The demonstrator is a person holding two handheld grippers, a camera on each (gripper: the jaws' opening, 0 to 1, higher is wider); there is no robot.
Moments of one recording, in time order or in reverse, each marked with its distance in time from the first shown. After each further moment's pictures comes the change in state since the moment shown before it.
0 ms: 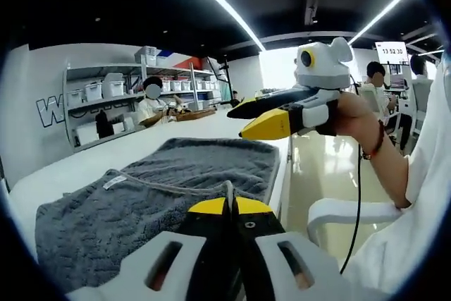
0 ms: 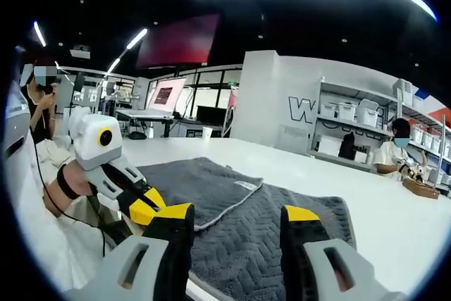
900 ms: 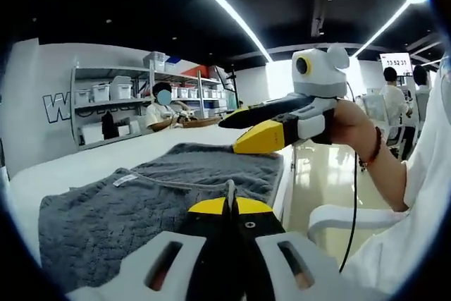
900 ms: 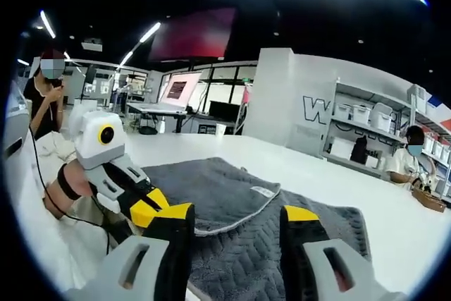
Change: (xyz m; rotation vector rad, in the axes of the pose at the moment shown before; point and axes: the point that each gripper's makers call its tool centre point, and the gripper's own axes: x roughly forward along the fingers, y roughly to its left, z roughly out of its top) left arm -0.018 0.011 0.002 -0.037 -0.057 0.033; right arm 0.029 0.027 0.011 -0.047 0.027 0.073
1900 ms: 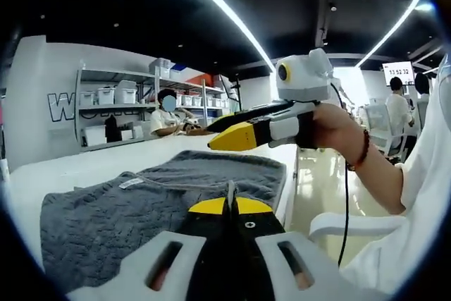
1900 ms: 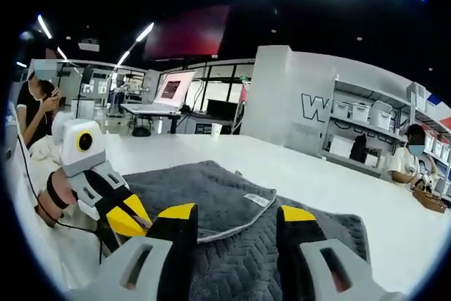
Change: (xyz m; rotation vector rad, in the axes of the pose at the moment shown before) left arm -0.009 0.009 0.007 -0.026 -0.062 0.021; right arm 0.033 -0.018 0.010 0.019 0.014 -0.001
